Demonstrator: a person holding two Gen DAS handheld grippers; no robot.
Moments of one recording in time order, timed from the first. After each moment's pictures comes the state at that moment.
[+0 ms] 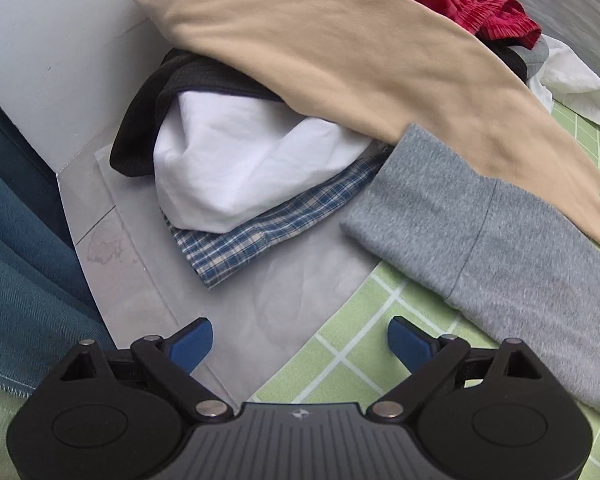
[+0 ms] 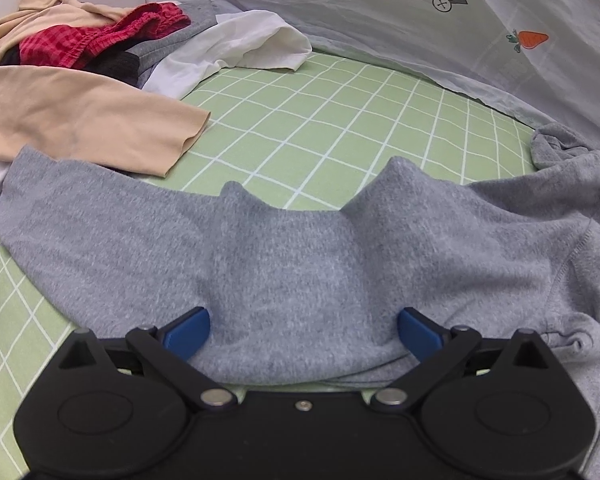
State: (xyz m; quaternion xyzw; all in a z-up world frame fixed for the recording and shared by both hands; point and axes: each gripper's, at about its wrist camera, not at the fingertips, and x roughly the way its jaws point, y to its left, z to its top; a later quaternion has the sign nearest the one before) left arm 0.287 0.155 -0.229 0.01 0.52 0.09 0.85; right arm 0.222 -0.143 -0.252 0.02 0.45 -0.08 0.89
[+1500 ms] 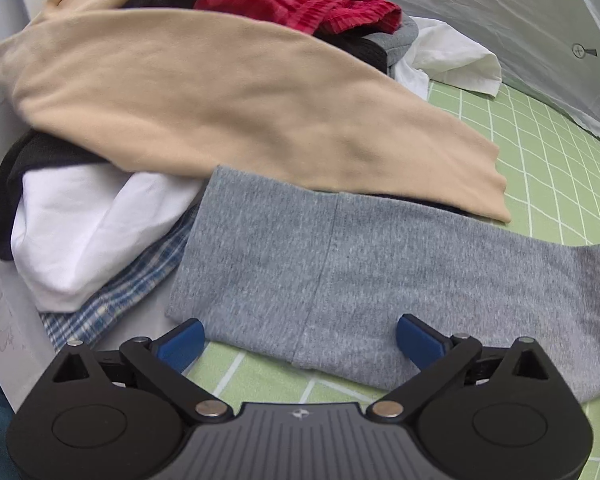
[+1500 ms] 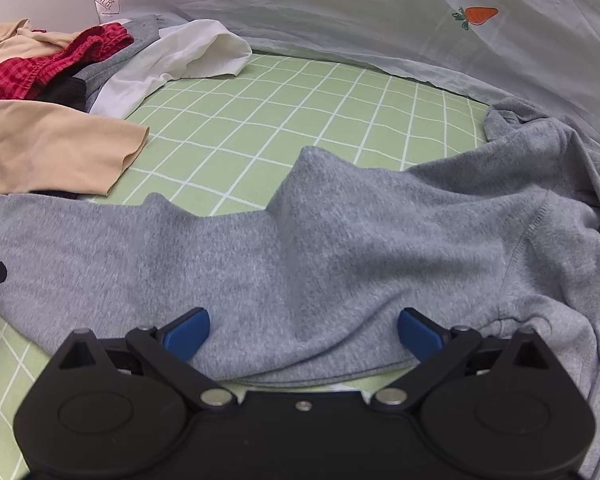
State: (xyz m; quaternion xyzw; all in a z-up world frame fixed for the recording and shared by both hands) left arm 0.305 0.107 -0.240 0.04 0.49 -0.05 0.87; right arm 0.214 -0.180 -0.253 0.05 0.45 -0.12 0.88
